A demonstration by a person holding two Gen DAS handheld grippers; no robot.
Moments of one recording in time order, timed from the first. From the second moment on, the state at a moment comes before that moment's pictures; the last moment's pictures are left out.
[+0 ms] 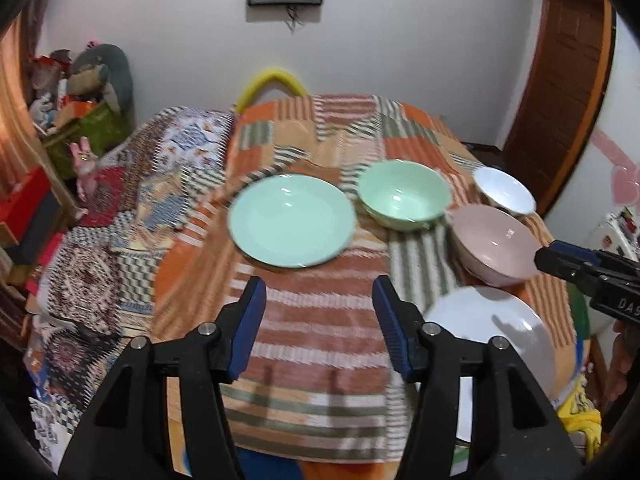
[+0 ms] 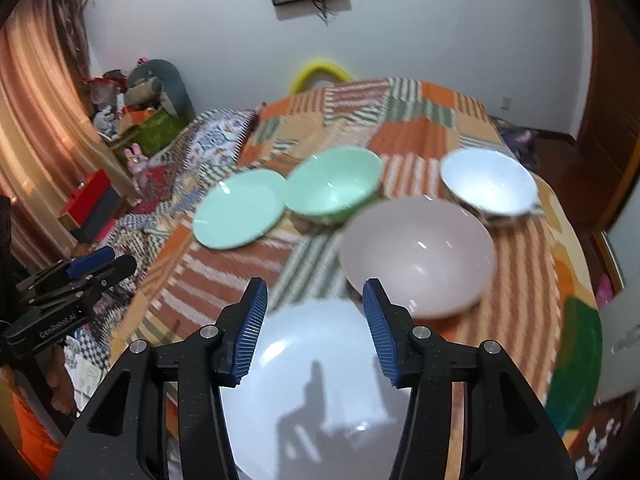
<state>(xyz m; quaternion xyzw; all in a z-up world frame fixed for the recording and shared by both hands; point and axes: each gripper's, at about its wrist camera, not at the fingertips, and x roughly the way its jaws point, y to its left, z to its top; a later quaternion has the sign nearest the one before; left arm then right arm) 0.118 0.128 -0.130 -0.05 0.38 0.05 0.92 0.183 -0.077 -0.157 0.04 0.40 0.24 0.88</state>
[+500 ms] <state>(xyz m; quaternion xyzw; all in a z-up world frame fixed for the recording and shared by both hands) 0.166 0.207 -0.160 -0.05 0.40 0.11 0.91 0.241 0.001 -0.175 0.00 0.43 0.28 0.86</state>
